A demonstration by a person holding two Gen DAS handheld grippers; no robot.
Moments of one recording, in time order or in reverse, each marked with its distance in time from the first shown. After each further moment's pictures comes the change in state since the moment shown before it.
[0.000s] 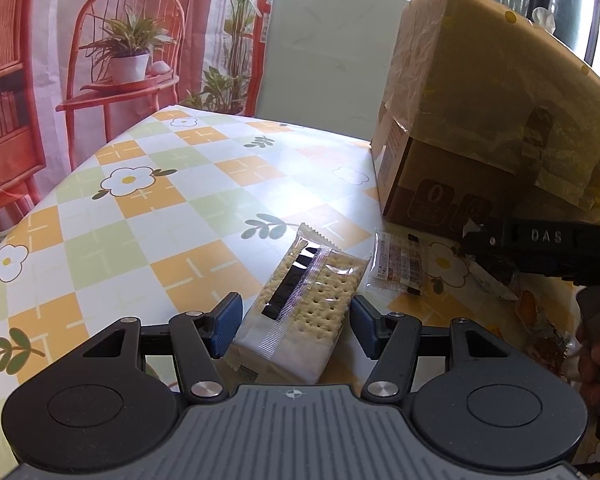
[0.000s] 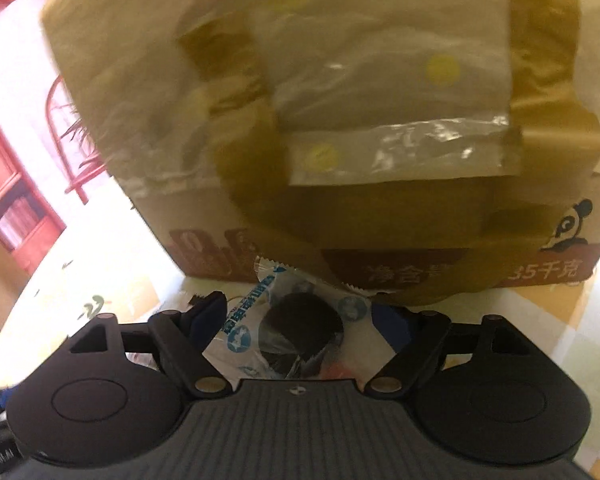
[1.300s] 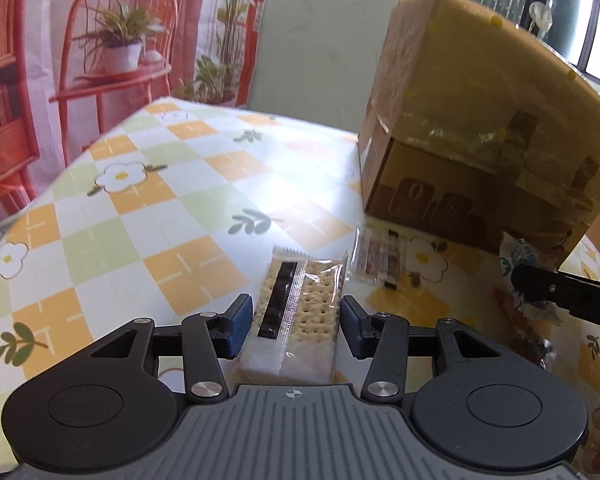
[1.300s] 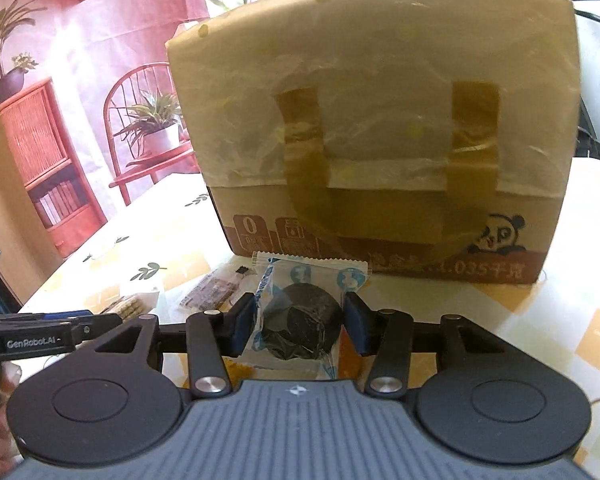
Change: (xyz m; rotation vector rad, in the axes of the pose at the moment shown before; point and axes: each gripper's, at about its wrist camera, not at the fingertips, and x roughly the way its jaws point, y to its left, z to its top) left arm -0.008 -0.001 0.008 -0.009 0.057 -0.037; right arm -0.079 -0.002 -0.034 -0.129 -0.105 0.087
